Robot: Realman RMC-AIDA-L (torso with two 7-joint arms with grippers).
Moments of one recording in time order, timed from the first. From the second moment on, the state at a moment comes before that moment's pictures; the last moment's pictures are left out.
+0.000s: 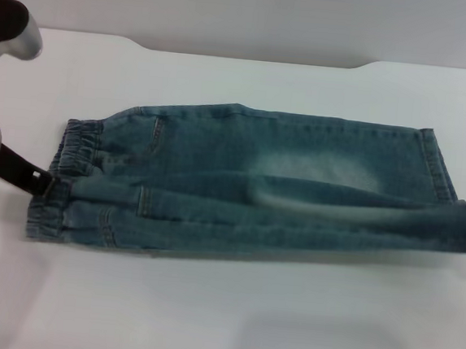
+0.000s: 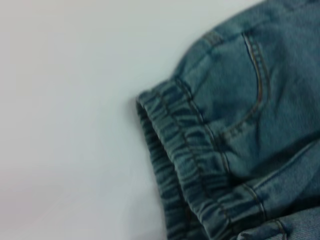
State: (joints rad) left arm -0.40 -2.05 -1.67 -1.60 2.85 -1.54 0.17; right arm 0.11 2.07 2.10 1.72 -2.25 1.65 -0.40
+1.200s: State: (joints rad) left arm -0.43 -2.06 -1.67 -1.52 2.79 -1.18 0.20; right arm 0.18 2.08 2.12 1.60 -2.18 1.31 -0.64
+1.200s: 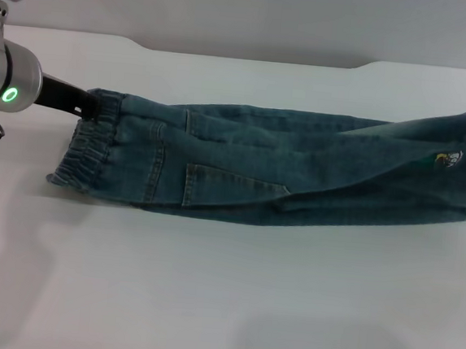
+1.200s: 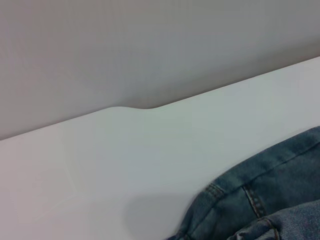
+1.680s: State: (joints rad) left arm -0.44 -2.06 -1.68 -1.50 2.77 -1.12 0.21; right arm 0.24 2.06 2.14 1.52 -2.23 1.27 -0.67
